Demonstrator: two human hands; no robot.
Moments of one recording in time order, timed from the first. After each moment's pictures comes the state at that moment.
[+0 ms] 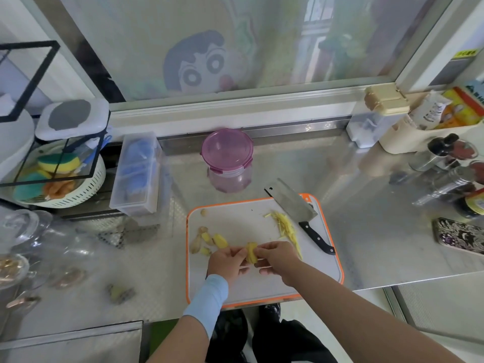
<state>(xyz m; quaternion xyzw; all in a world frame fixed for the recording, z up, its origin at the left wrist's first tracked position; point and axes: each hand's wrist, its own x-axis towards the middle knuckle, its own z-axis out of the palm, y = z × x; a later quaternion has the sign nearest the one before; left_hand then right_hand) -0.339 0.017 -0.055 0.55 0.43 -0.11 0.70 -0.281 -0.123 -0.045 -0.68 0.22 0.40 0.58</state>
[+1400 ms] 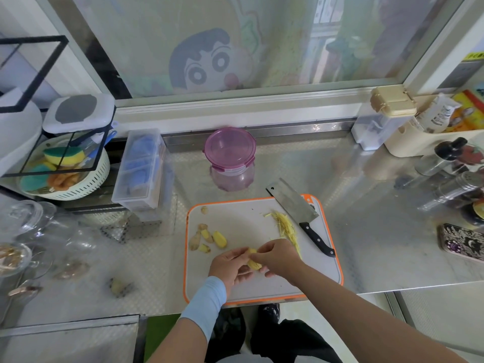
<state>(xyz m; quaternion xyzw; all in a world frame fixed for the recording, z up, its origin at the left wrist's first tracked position) -0.350 0.009 -0.065 0.47 0.43 -0.15 0.76 -0.279 -0.131 -0.042 -0.81 0.07 0.40 0.43</state>
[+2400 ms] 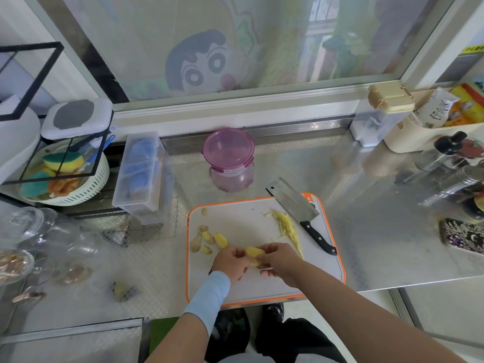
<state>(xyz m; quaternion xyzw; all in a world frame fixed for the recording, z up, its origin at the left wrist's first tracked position) -0.338 0.015 -0.057 0.71 0.37 -0.22 0.56 -0.280 -0.132 -0.060 -0.67 0.17 0.46 0.56</state>
